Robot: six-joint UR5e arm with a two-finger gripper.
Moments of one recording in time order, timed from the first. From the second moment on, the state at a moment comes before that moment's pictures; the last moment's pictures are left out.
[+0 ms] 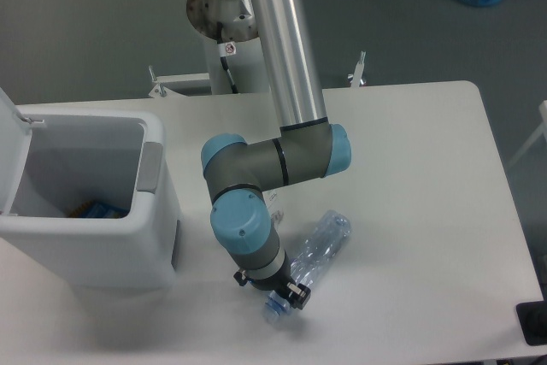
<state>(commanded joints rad) 2.27 -2.27 -1.45 -0.83 1.75 0.91</state>
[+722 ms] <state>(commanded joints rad) 2.33 -2.20 -1.39 -0.83 1.61 0.90</state>
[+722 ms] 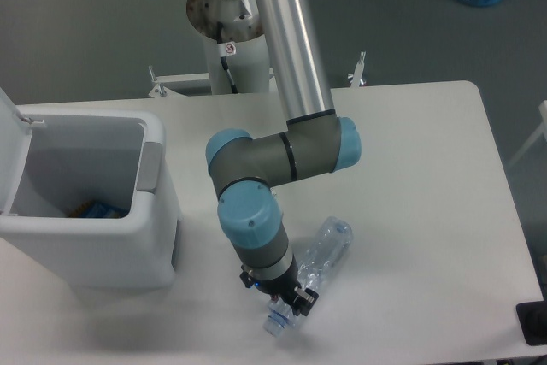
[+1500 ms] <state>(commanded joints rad) 2.42 -2.00 -1.32 -0.83 0.80 0.61</state>
